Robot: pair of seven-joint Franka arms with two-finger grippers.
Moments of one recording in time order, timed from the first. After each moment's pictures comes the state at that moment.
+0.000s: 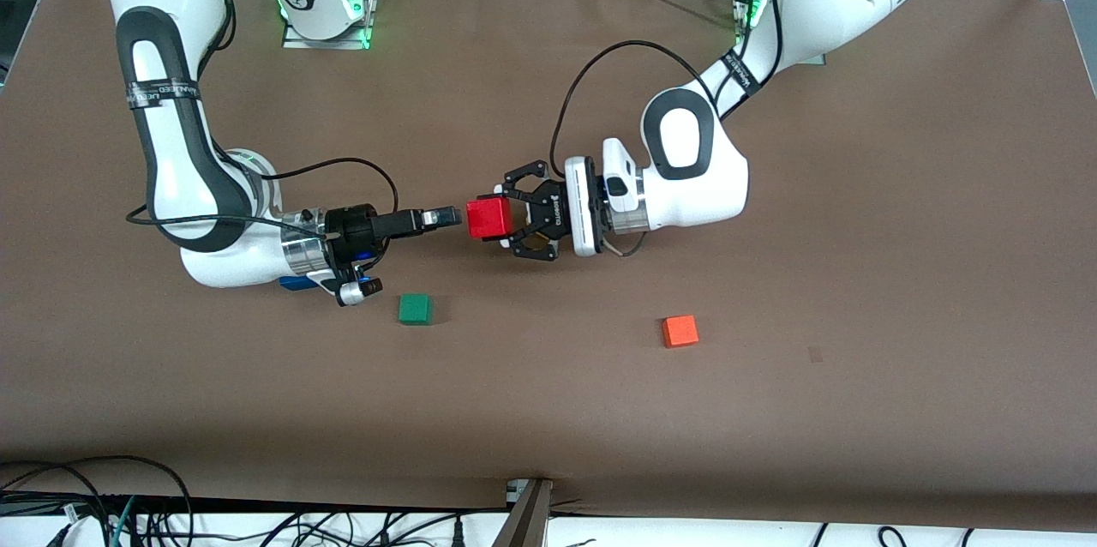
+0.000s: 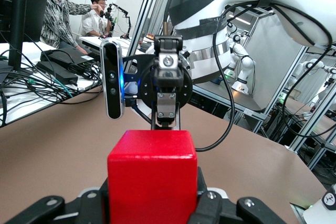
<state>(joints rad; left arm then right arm) -0.03 0.78 -0.81 -1.52 -1.32 2.60 1.73 0.28 0.61 -0.08 -1.61 1.59 1.57 -0.31</state>
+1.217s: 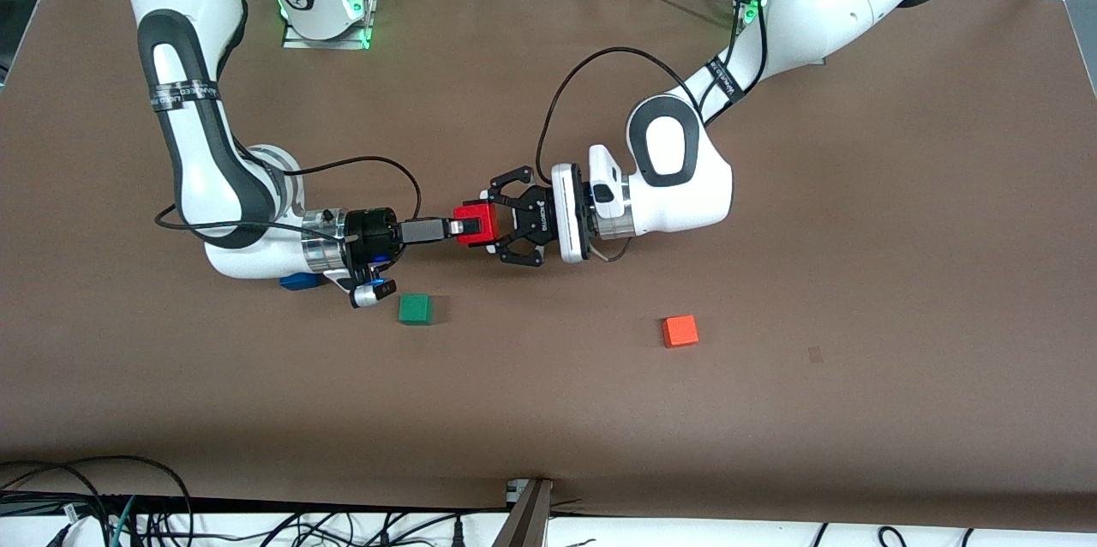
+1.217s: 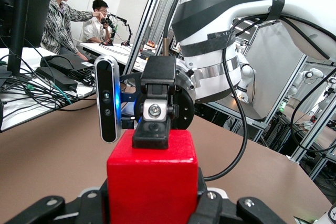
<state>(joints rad) -0.07 0.83 -0.80 -1.45 -1.35 2.60 1.74 0.30 0.61 -0.06 -1.64 1.65 1.66 -0.32</state>
